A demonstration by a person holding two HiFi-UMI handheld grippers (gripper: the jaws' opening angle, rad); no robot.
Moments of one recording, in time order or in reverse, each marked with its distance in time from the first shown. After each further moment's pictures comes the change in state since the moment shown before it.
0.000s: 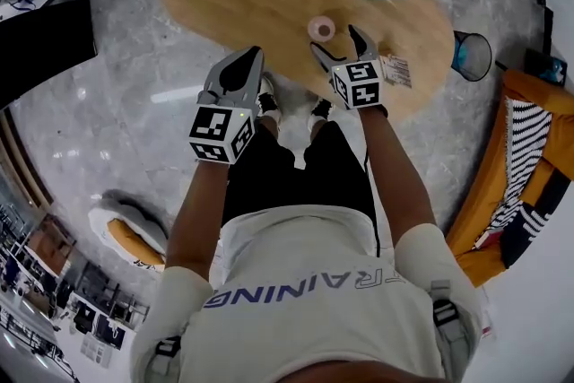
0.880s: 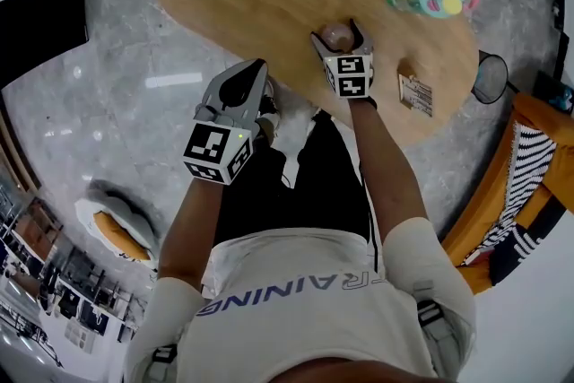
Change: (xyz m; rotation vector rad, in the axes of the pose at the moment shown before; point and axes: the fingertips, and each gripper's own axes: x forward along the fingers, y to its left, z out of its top) left arm 0.029 0.035 -0.062 -0.043 0.030 0.000; right arm 0.129 -0.024 -0.062 -0.075 0.007 -0.080
